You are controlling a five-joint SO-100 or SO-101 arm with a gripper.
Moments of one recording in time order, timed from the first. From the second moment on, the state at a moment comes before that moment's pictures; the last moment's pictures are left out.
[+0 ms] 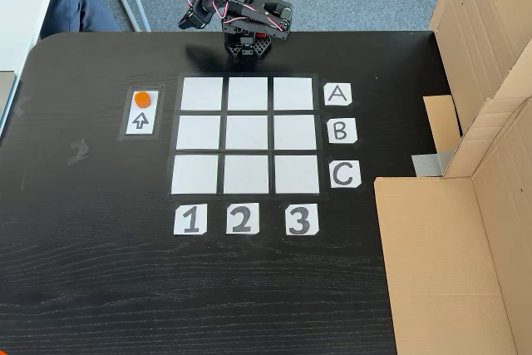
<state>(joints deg) 100.0 190.1 175.1 65.8 -3.2</state>
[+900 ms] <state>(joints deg) 100.0 156.8 149.9 69.2 -4.7</state>
